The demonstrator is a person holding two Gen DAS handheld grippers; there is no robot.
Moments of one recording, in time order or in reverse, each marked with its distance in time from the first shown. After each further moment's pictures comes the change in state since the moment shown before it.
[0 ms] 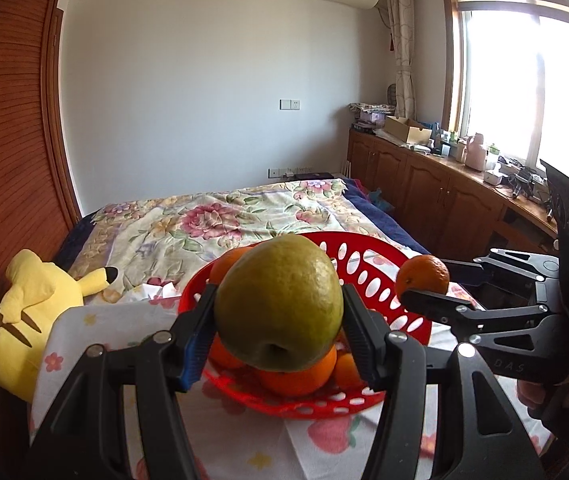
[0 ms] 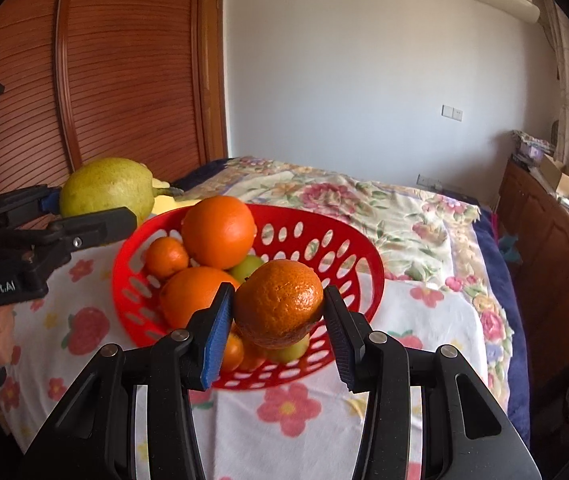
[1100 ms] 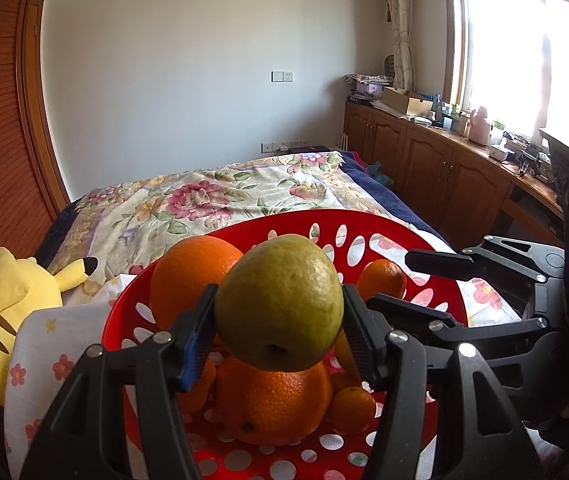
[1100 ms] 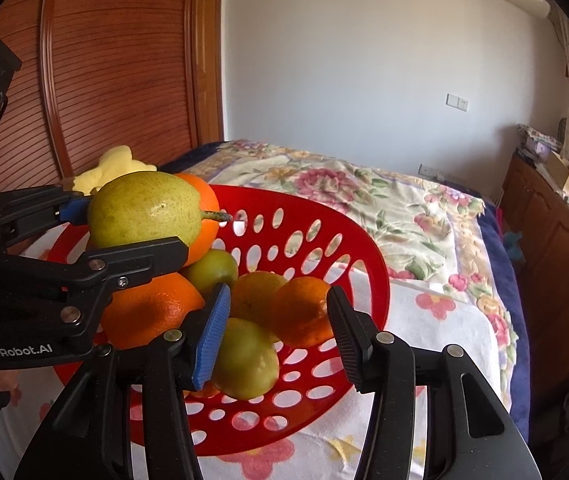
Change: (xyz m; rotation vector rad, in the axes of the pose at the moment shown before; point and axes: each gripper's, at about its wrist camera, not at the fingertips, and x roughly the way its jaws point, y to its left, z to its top) left arm 0.074 -0.020 0.002 0.023 0.096 -0.004; right arm 0.057 -0.023 -0.001 -0.021 0.048 -0.009
